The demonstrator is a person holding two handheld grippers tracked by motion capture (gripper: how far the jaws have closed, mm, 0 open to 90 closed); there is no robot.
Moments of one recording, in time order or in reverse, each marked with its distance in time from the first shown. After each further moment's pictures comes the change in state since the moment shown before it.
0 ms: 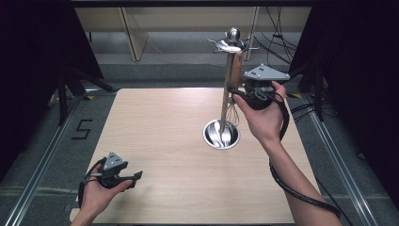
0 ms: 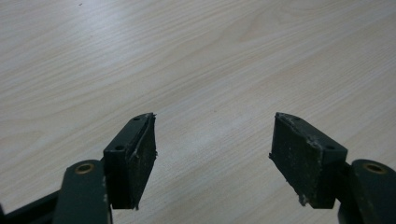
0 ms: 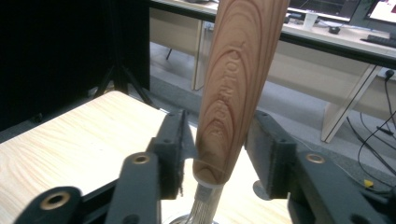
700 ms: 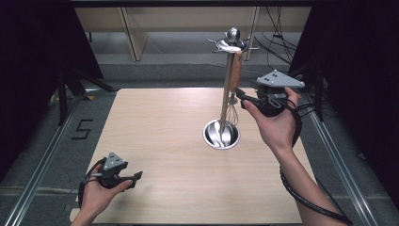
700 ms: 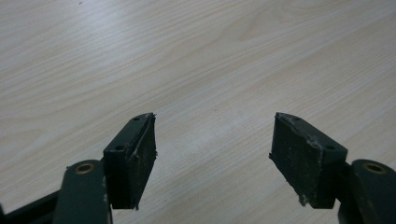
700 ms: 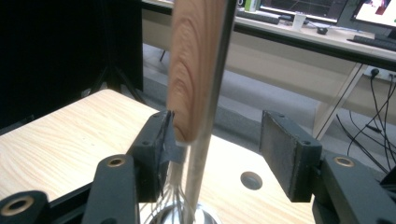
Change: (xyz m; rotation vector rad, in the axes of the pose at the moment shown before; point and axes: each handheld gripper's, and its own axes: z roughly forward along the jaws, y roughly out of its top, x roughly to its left) left arm 0.001 -0.001 0.000 0.009 0.000 0.014; right arm -0.014 -0.015 -0.020 -0.022 -0.021 0.007
